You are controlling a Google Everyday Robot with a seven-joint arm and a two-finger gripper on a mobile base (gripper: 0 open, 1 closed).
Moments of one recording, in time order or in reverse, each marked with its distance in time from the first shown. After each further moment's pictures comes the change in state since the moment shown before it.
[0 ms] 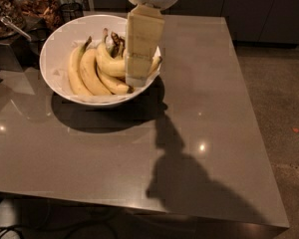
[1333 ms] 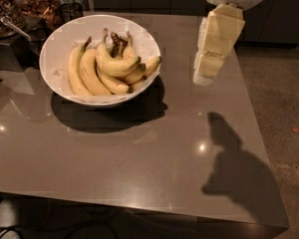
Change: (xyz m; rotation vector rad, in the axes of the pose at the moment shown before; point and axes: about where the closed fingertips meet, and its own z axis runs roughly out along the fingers) arm 0.104 -0.008 -0.014 -0.027 0.027 0.102
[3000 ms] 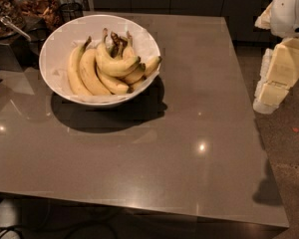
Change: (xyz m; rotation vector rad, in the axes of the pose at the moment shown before) arm 0.108 0.019 0.011 -0.047 0.079 0.111
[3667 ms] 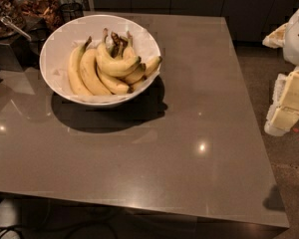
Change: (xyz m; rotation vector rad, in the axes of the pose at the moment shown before) arm 0.028 0.017 0.020 0.005 -0.042 -0.014
